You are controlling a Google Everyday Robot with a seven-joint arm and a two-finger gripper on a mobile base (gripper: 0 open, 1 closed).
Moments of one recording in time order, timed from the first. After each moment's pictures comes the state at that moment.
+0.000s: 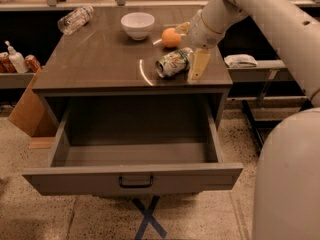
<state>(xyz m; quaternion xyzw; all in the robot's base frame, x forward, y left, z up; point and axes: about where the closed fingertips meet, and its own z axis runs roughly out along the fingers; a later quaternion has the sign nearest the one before) 0.713 -0.087 0.861 -0.76 0.59 0.02 0.27</state>
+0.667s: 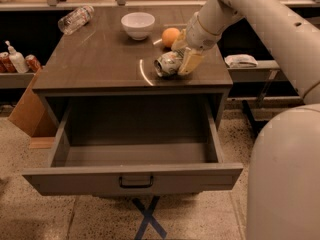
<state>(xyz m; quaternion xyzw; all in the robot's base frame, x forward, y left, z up) 0.717 -0.081 0.850 -0.76 0.59 0.03 0.26</state>
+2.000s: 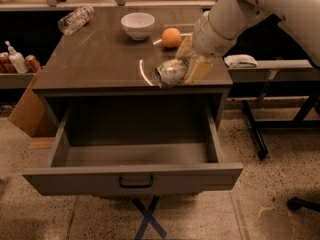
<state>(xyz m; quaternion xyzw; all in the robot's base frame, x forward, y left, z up) 0.623 -0.078 0.893 -0.76 0.59 0.03 0.27</state>
